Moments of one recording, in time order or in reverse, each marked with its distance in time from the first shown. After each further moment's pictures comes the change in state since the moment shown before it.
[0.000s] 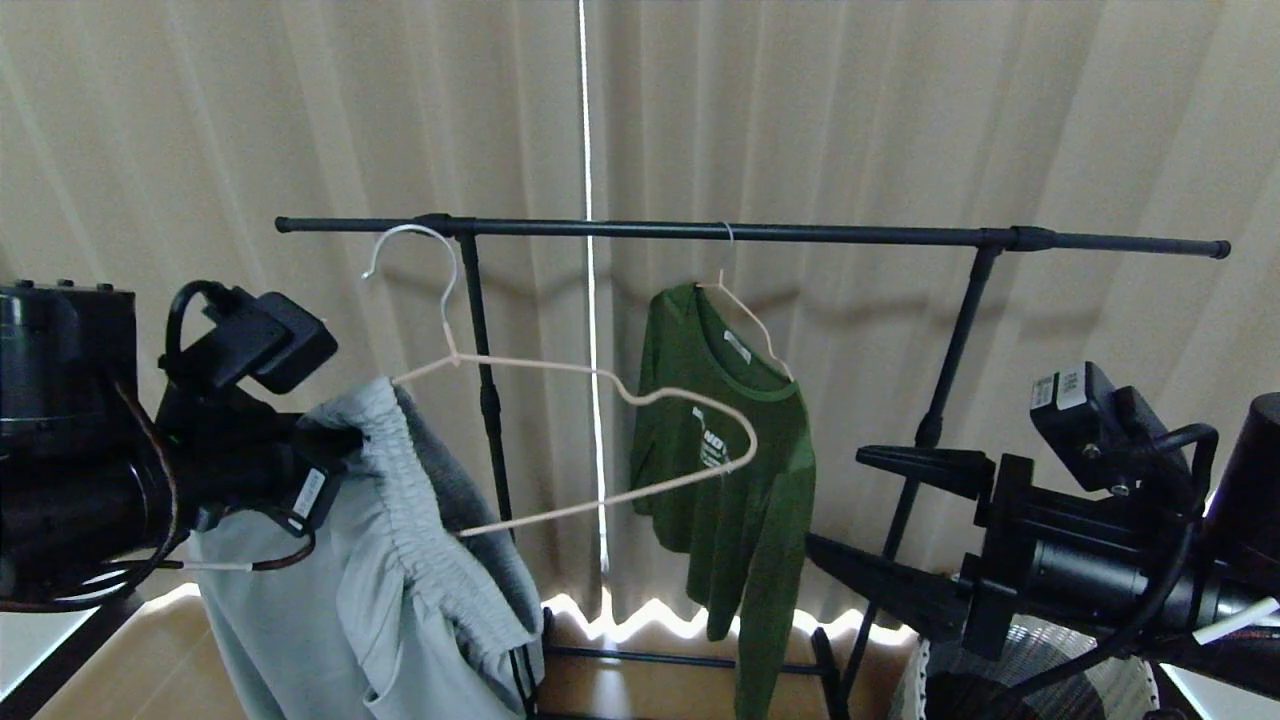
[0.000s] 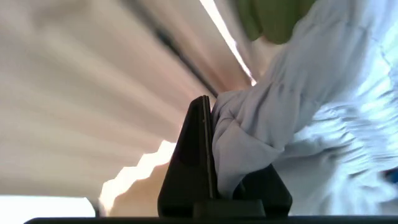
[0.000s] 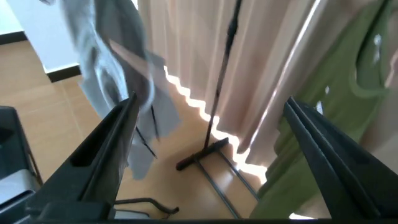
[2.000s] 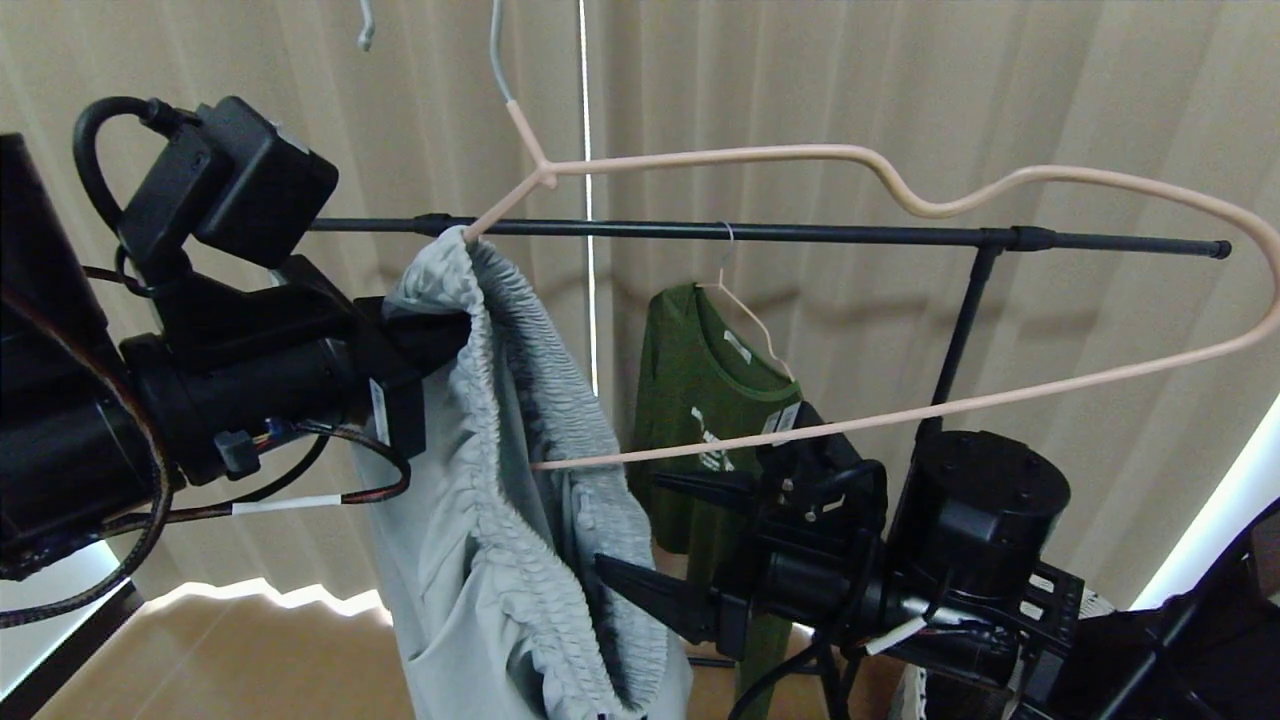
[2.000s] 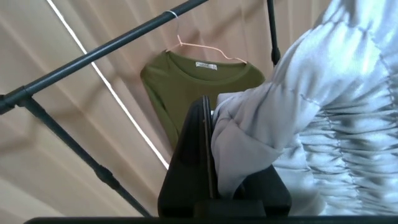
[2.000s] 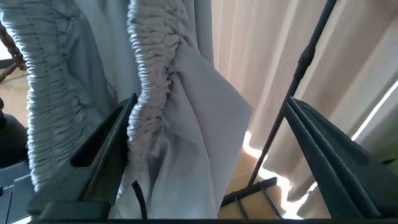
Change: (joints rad) left arm -0.280 -0.033 -0.090 -0.255 -0.183 -0.134; right arm 0.230 0.470 -0.170 -0.417 0.001 0.094
